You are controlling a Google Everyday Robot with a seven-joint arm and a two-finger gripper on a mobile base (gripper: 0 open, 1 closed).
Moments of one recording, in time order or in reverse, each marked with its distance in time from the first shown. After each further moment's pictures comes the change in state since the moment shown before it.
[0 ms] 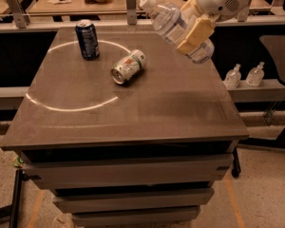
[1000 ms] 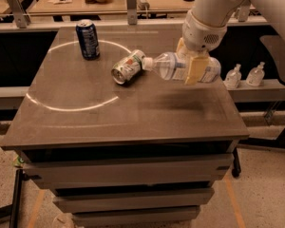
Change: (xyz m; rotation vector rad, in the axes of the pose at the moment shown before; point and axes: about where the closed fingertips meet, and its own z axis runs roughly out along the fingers) arm 0.076 0.016 0.058 -0.102 0.458 -0.119
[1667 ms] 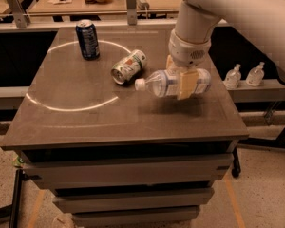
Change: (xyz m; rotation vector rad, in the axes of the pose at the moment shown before) arm -0.016 0.018 0.038 -0.082 0.072 -0.101
